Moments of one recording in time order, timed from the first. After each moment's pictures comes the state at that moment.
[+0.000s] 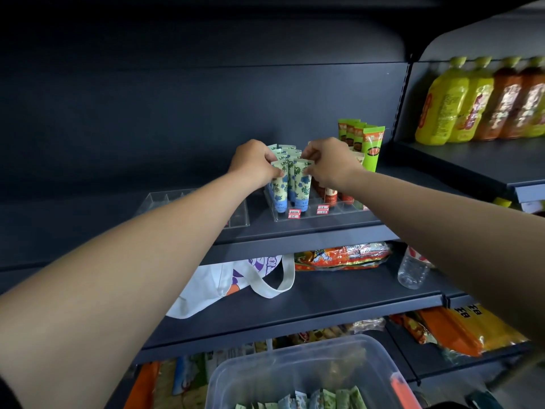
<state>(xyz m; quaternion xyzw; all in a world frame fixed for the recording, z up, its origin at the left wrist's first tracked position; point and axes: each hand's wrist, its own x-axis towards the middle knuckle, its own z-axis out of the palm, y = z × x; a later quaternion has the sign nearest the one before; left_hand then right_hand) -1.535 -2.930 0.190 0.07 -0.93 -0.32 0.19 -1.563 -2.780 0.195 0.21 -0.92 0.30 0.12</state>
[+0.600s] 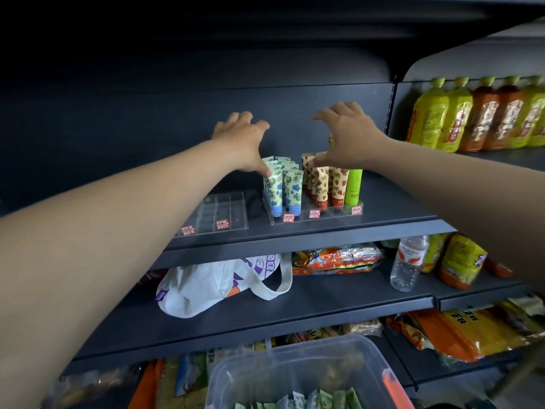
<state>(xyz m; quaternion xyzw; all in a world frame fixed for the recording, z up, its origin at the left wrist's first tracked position) -1.492 -2.930 0.260 0.01 -0.98 0.06 0.16 -1.540 -2.734 0.253 0.27 -0.93 0.06 0.25</state>
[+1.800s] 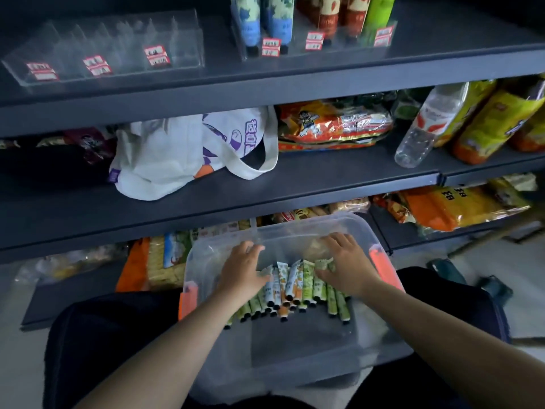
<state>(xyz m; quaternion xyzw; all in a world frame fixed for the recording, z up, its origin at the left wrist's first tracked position) -1.368 -2.888 -0.173 0.06 -0.97 -0.21 -0.11 -1.423 -2.666 -0.162 0.21 -0.96 0.16 -0.11</state>
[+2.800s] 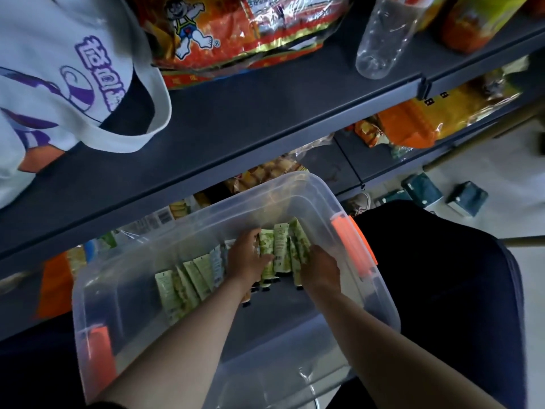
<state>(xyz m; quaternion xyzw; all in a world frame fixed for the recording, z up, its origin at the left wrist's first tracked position) -1.431 -2.789 -0.309 0.13 -0.90 -0.37 -0.21 -1.413 -2.645 -0.276 -0.25 -0.89 0.25 -0.28</state>
